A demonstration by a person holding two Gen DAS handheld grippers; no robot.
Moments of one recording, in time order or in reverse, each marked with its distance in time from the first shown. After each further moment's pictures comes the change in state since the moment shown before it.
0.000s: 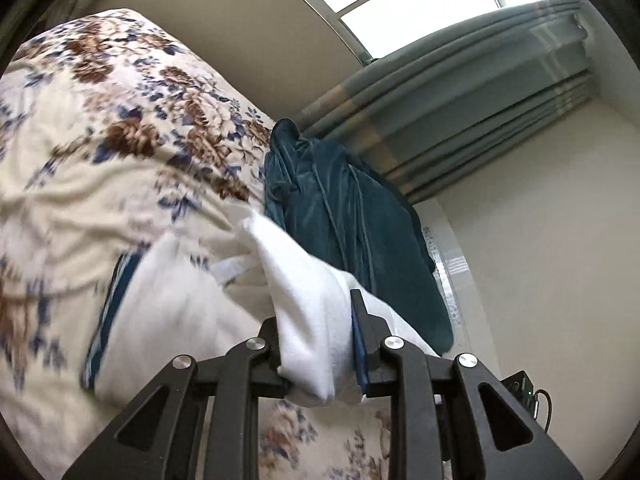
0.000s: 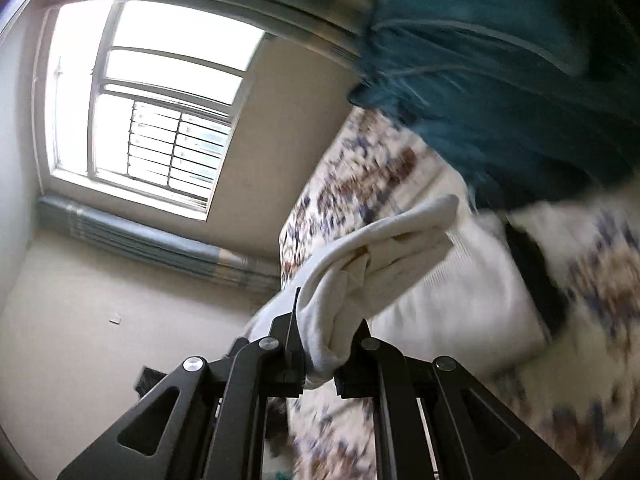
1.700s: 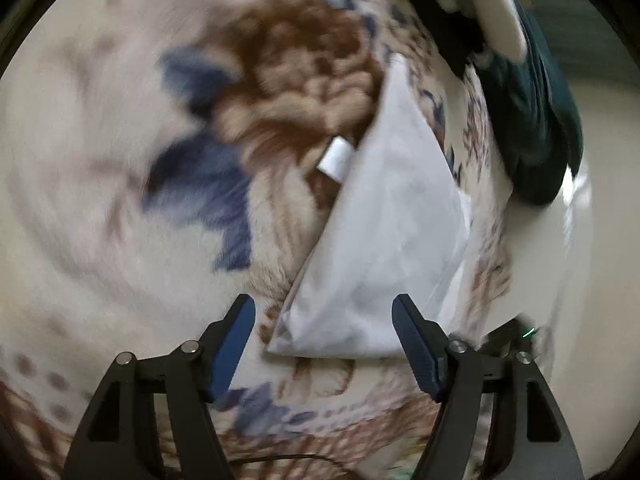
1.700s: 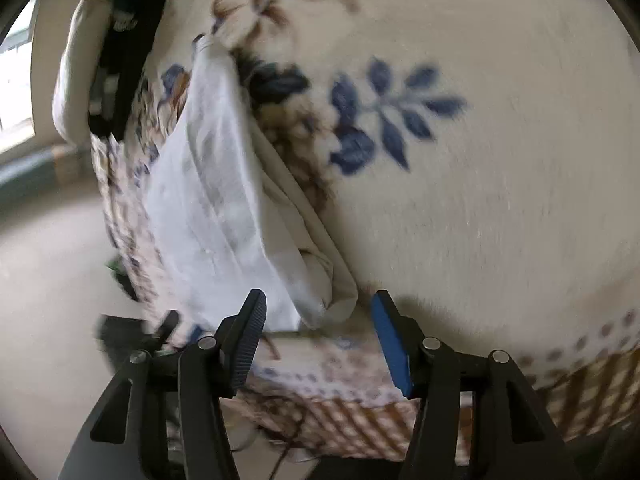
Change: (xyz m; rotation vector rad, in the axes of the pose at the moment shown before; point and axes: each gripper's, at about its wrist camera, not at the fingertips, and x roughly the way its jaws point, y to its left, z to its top) left arm -0.128 0.215 -0.482 -0.377 0.531 0.234; right arm -0.182 -0.406 -0.347 0.357 0.626 -0.455
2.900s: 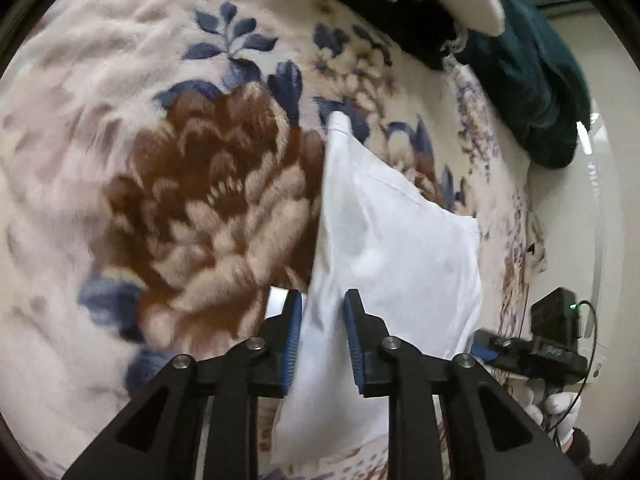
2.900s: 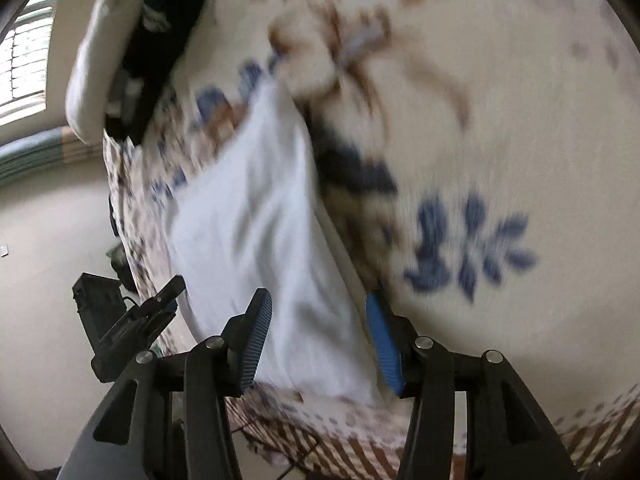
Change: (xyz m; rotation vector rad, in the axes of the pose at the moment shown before) left arm 0.014 -0.082 0.070 0.311 -0.029 0.188; right arm 0.014 0.059 0.055 -0.139 -0.017 -0.045
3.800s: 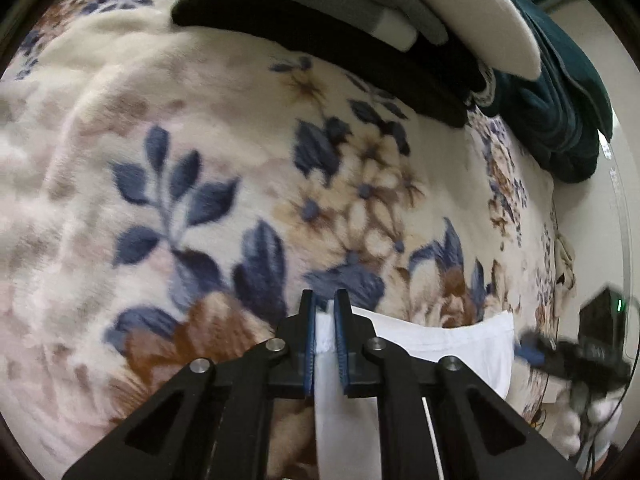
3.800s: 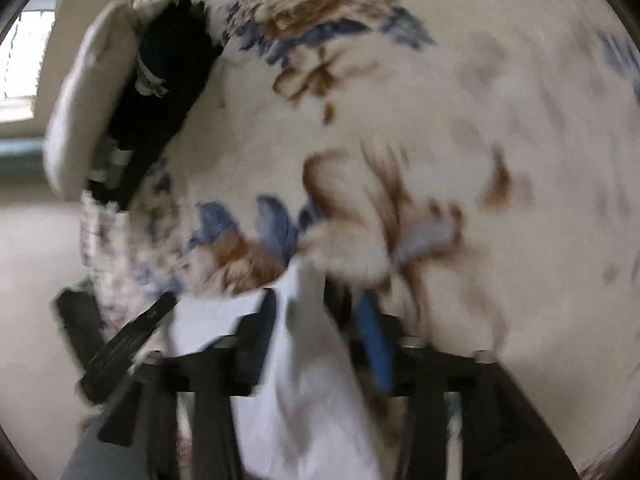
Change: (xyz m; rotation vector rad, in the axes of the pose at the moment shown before) left arm 0.034 -0.011 0.108 0.085 -0.068 0.107; right arm -0.012 0.044 0.097 -0.036 -0.167 -0.077
